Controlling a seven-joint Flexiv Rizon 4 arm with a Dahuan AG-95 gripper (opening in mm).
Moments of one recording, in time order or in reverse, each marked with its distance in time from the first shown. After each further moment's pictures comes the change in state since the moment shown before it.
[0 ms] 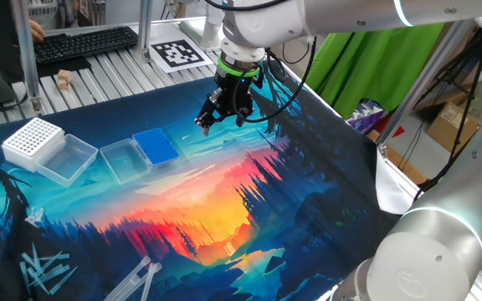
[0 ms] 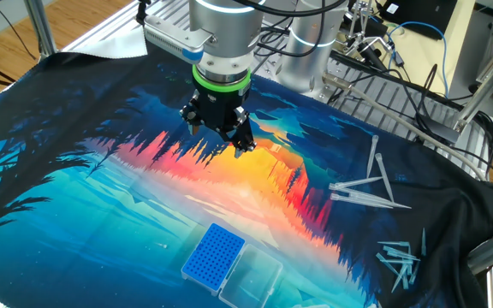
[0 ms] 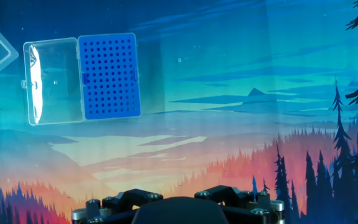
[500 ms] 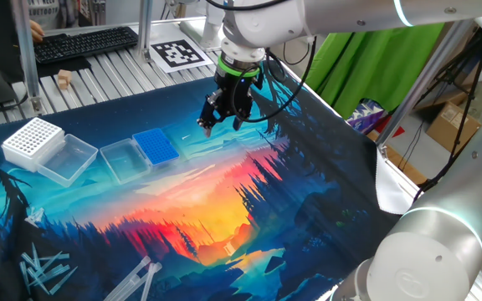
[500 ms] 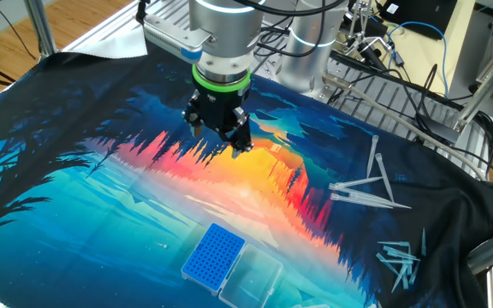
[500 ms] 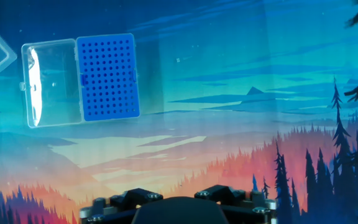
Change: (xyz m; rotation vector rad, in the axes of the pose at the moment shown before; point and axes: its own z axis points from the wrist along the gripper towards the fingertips) arm 0.001 0.000 0.001 -0.005 0.003 0.093
